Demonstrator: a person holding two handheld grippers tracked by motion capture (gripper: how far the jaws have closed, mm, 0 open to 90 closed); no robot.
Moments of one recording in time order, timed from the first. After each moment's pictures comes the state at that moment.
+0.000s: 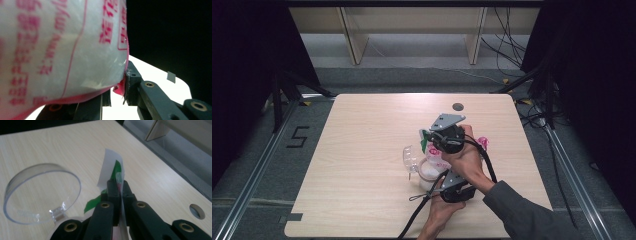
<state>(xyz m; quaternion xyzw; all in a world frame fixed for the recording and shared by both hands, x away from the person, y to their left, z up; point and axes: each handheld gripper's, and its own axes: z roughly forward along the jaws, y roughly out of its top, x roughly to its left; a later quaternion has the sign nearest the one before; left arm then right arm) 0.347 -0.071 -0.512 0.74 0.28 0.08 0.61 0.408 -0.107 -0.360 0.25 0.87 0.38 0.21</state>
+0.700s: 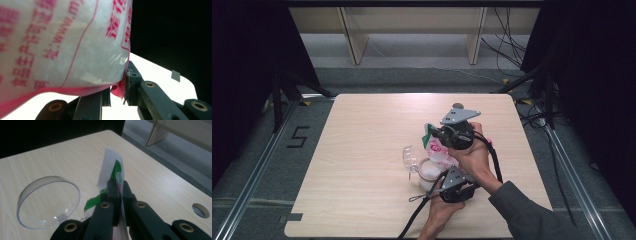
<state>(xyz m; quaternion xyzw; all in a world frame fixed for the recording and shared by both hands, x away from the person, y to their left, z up) 0.345 -0.070 -0.511 0.73 0.28 0.08 0.62 0.409 -0.128 -0.346 0.27 0.83 0.44 0.20</state>
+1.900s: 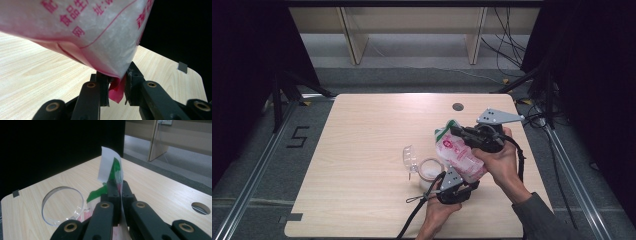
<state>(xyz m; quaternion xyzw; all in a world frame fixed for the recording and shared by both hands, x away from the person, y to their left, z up) 0.342 -0.061 -0.514 0.75 0.30 0.09 0.59 0.390 -0.189 -0.335 0.30 0.77 0.54 0.16</state>
